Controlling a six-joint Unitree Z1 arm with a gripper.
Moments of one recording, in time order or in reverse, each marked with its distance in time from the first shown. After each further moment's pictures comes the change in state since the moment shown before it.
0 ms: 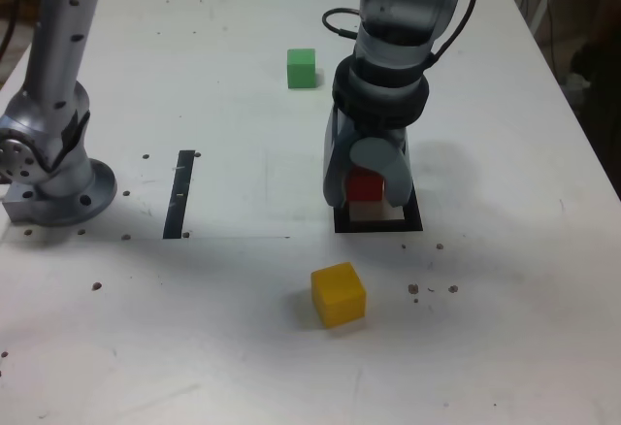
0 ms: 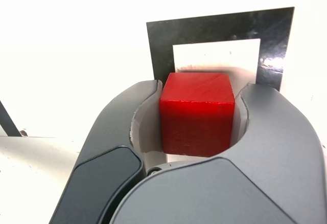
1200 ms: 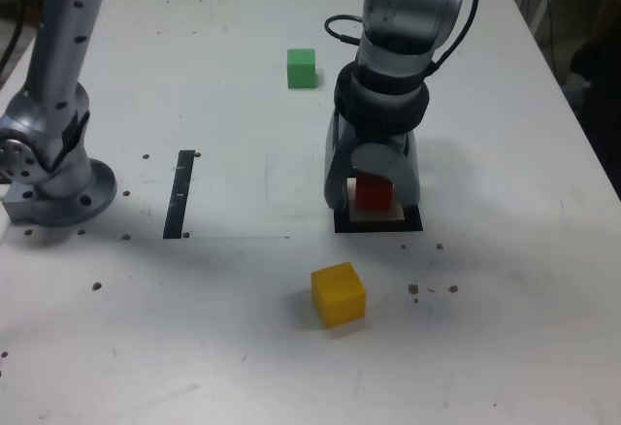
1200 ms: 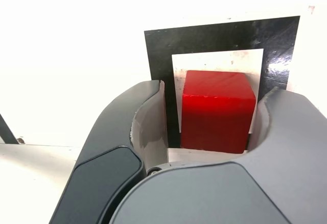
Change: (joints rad) arm 0.006 0.019 0.005 -0.011 0.006 0.010
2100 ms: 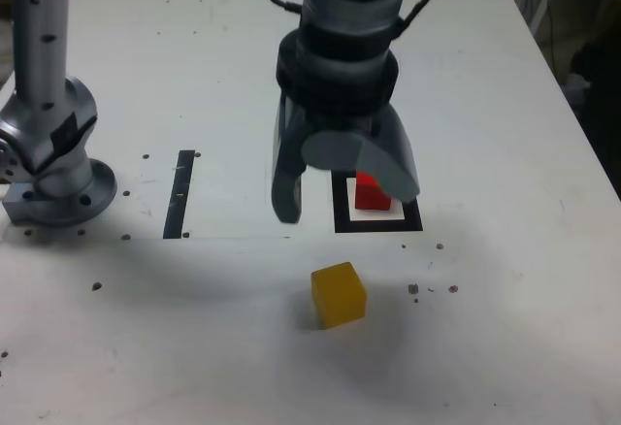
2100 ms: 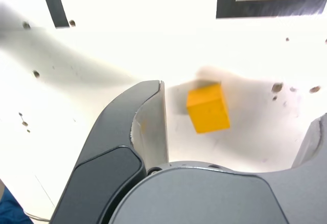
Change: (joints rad) arm -0.271 -0.120 -0.181 0.300 -0.108 -0.322
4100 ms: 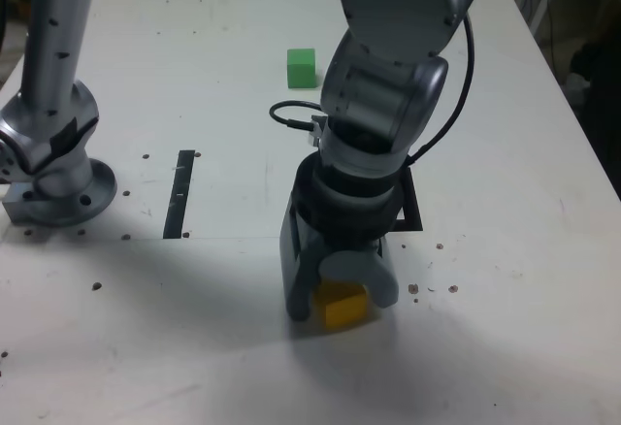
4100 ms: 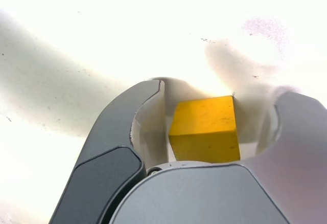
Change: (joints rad) arm -0.051 0.134 0.202 -0.316 -0.055 -0.151
